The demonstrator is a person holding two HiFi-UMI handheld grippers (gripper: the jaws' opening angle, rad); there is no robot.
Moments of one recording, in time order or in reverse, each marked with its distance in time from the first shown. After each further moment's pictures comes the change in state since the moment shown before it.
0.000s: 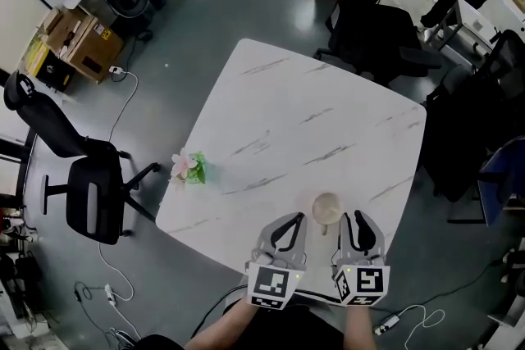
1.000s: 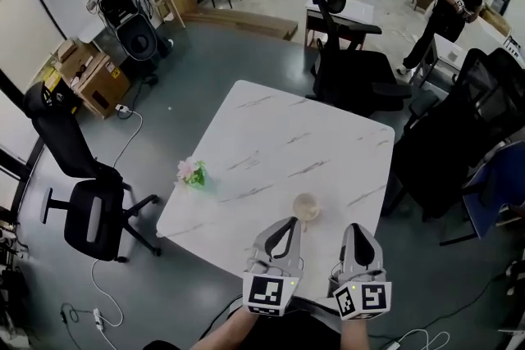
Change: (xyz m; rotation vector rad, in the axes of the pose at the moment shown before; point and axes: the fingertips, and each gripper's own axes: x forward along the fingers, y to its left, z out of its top) left arm -0.066 -0.058 0.074 0.023 -0.268 0.074; right arm -0.115 -0.008 0.073 0.091 -0.337 0.014
